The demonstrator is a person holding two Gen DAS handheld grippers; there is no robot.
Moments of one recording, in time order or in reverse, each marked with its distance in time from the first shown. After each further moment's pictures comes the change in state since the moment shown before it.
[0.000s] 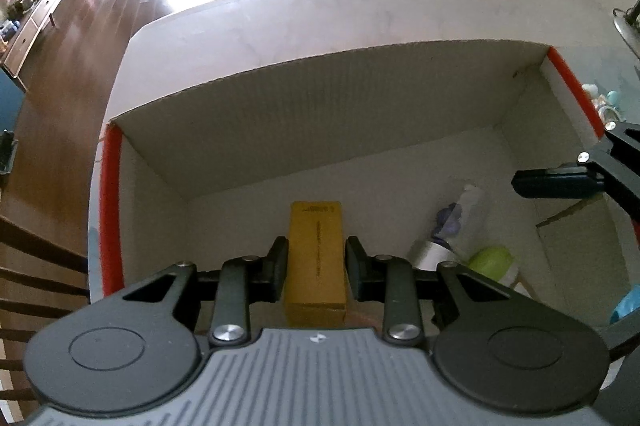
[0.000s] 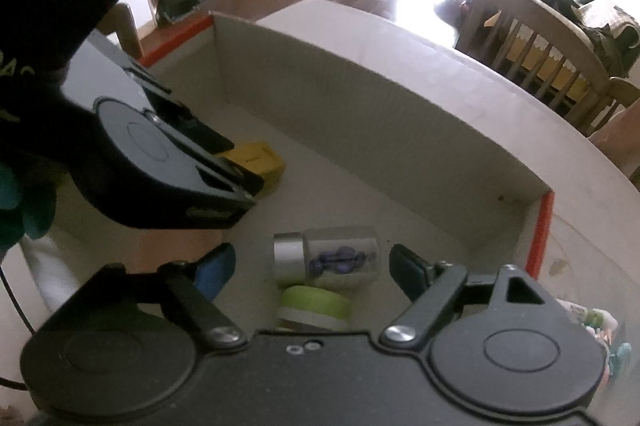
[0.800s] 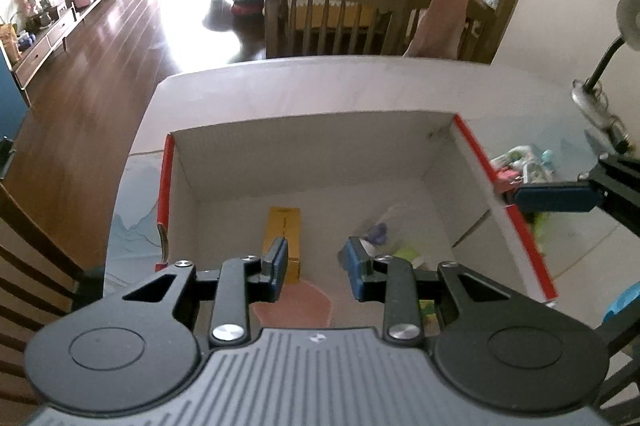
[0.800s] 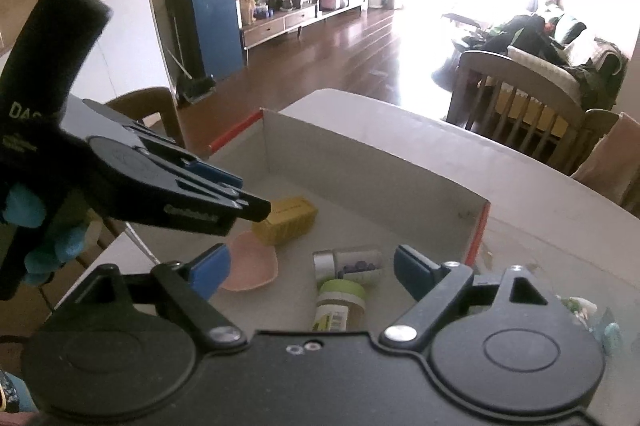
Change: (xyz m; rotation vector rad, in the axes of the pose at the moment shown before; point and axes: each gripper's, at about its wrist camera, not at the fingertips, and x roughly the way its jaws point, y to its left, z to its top) left arm -0.105 -0.012 -0.046 -0.093 -0.240 -0.066; right arm -0.107 0.006 -0.037 0.049 -0.256 0.048
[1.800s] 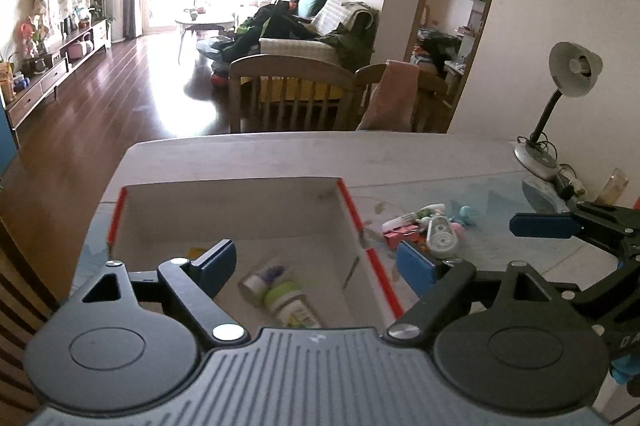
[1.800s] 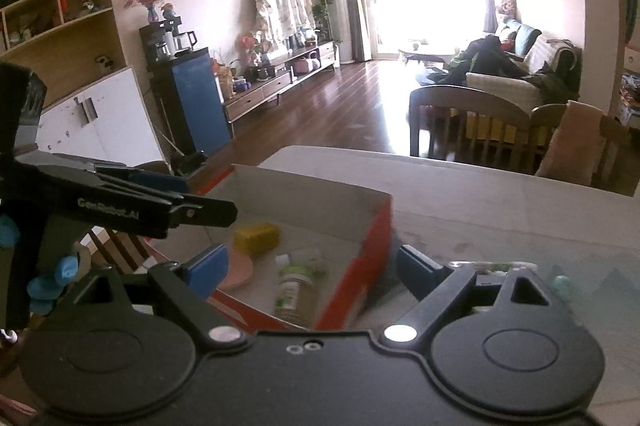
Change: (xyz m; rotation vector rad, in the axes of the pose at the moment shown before) left arm -0.078 -0.096 -0.014 -0.007 -0.224 -0.054; right arm -0.109 -0.070 -0.062 0.151 -0.205 -0.001
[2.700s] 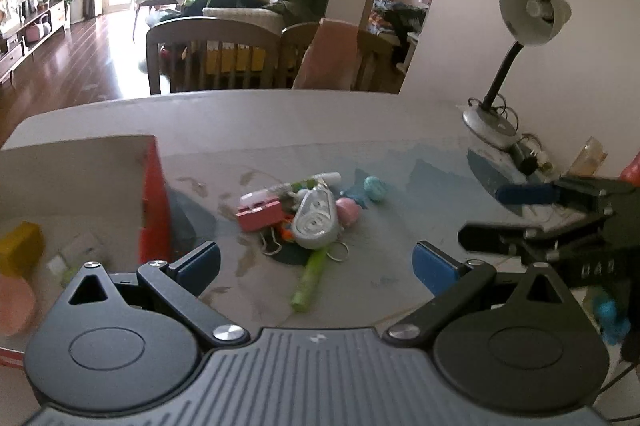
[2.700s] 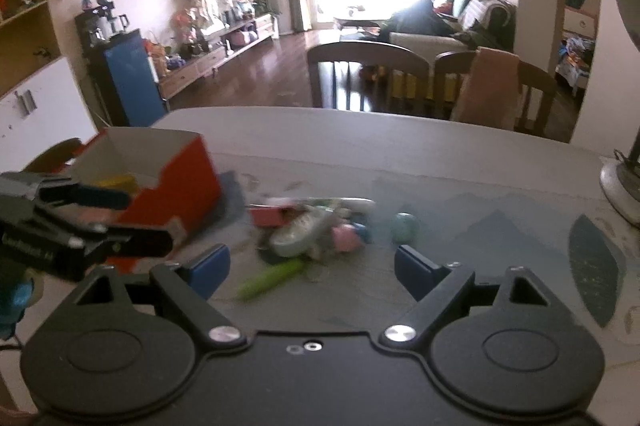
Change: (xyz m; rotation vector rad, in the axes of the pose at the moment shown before) left arm 0.113 -0.159 -0.032 0.019 0.081 -0.092; right arm -0.029 -0.181 -0.050 0.065 0.093 -0.146
